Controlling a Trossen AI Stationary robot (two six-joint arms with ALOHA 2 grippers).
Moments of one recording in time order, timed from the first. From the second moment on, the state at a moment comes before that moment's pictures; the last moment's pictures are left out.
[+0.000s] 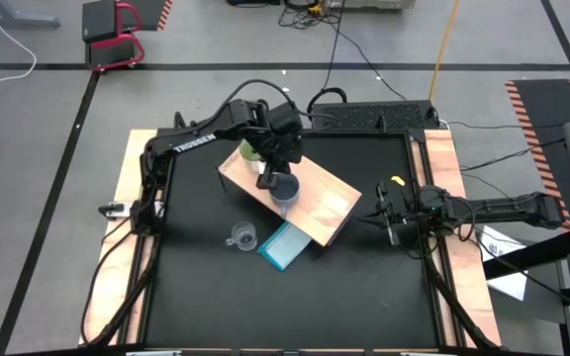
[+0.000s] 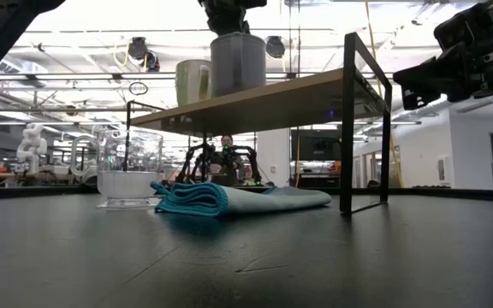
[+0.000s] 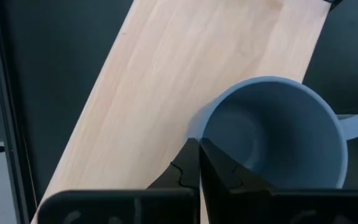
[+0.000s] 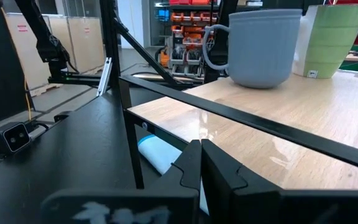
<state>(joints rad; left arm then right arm) 0.29 2.02 2.27 -1.39 0.24 0.47 -0.06 0.39 0.02 0.33 -0.22 -0.02</state>
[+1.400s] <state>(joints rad) 0.31 2.06 2.27 -1.34 0.23 0.49 -0.06 0.40 0.02 0.31 -0.22 0.01</state>
